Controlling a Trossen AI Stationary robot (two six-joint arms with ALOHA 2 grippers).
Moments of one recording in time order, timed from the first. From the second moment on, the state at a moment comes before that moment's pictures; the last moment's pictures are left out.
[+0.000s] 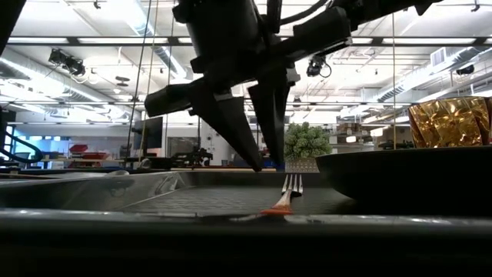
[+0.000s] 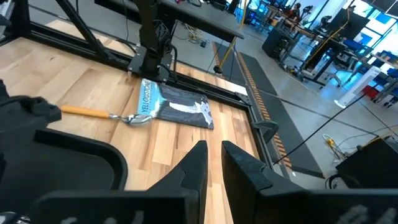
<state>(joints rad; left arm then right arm) -0.41 2.21 1.74 -0.78 -0.34 -1.48 -0.16 1.02 0.81 -0.05 -0.03 -0.42</state>
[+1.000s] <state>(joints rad) -0.53 2.22 1.72 -0.66 -0.31 -0.77 -0.16 1.02 0.81 -0.04 -0.05 -0.42</state>
